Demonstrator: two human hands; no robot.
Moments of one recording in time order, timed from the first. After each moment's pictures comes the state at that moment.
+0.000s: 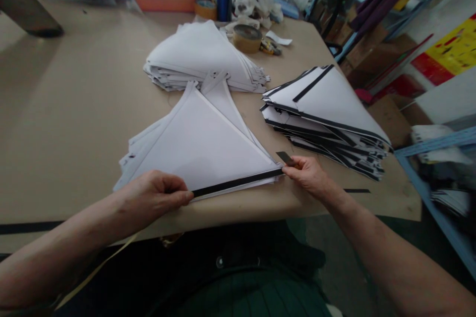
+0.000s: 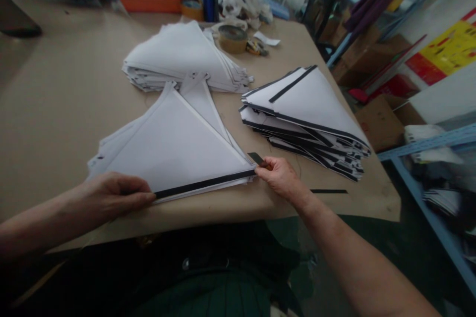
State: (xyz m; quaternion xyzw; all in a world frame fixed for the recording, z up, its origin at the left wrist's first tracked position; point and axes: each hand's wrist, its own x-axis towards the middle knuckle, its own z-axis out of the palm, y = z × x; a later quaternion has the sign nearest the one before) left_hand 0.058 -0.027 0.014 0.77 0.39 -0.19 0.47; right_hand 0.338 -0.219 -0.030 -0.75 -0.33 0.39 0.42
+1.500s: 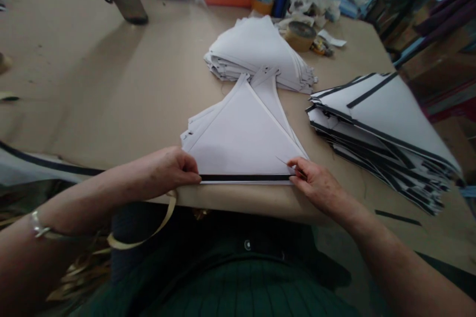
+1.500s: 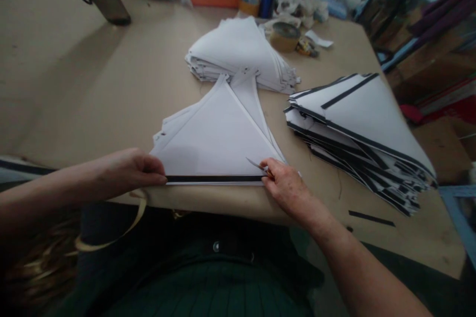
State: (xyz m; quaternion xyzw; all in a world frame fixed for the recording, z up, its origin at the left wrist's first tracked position) left_hand 0.002 0.003 0.007 0.79 0.41 -0.21 0.40; right_hand 0.282 -0.181 -0.009 -0.76 -0.59 0.24 0.14
